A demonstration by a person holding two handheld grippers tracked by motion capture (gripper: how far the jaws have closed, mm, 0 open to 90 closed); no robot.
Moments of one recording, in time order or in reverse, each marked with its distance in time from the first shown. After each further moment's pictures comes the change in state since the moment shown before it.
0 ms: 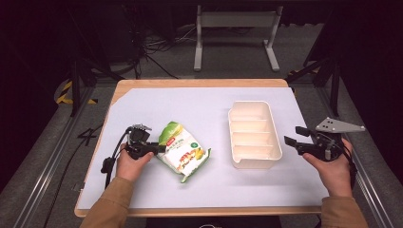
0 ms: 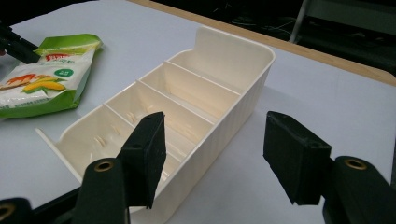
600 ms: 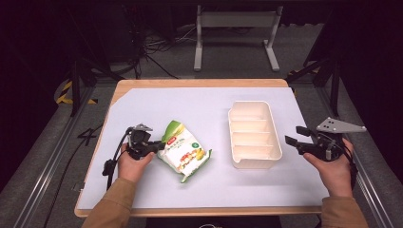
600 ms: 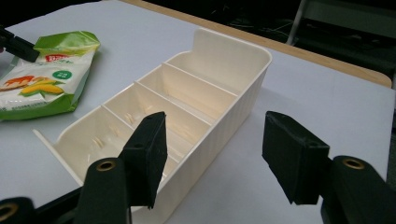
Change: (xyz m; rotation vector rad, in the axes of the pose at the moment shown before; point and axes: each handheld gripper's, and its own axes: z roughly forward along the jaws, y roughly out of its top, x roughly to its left) left arm -0.009 -0.001 -0.006 -0.091 0.027 0.030; right arm 0.000 0.000 -0.002 -0.009 -0.006 -0.002
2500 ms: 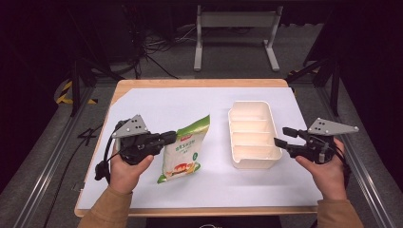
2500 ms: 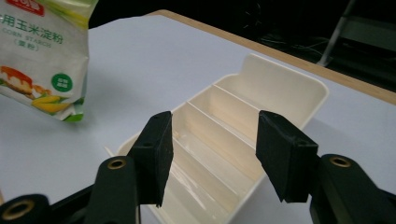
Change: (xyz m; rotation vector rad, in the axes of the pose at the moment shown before) left arm -0.102 0.034 -0.110 -0.329 -0.199 0.346; right arm 0.033 0.018 0.002 -0.045 0.129 -0.068
